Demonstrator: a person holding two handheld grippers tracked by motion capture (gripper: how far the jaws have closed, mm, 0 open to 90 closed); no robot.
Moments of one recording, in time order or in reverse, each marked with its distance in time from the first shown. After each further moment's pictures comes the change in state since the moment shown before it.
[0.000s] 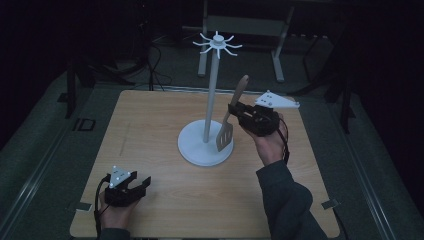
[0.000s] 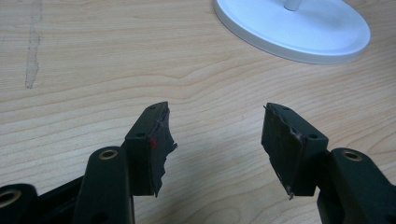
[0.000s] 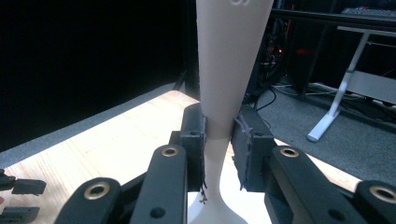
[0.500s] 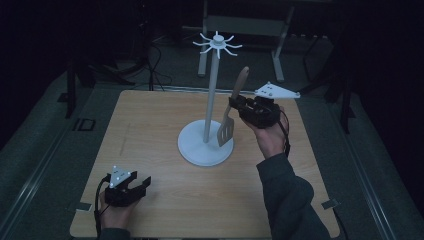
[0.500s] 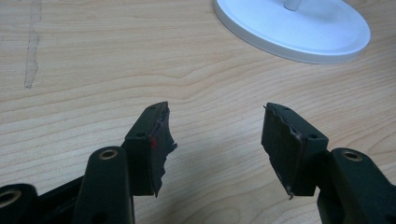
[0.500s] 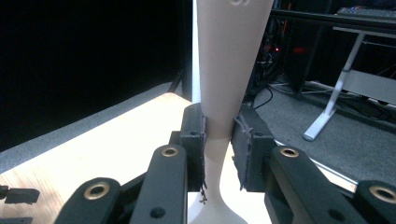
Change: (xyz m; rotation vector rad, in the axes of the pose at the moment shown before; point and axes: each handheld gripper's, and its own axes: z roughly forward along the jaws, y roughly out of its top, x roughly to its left) left arm 0.000 0.000 0.000 0.003 -0.001 0.001; right arm -0.007 0.017 0.004 0.015 -0.012 0.006
